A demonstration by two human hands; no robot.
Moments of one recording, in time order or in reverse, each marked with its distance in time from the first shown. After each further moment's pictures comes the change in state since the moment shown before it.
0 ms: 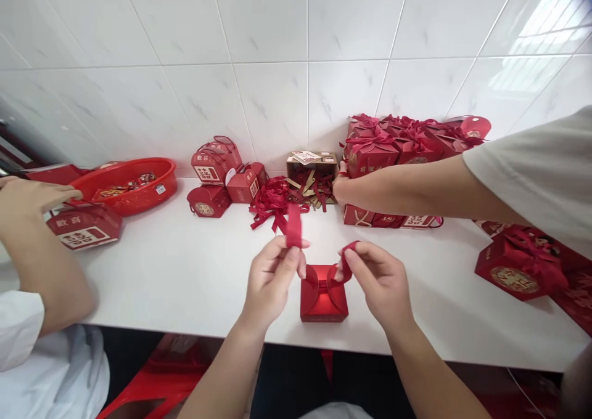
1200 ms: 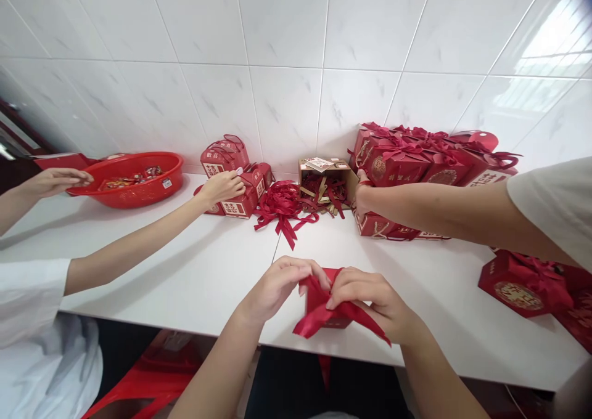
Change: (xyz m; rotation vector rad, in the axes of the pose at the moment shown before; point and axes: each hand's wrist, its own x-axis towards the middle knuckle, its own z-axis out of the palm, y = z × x) left_hand 0.010 -0.009 -0.028 -0.011 -0.493 -0.289; right_hand 0.006 0.012 -0.018 -0.205 -0.689 -0.380
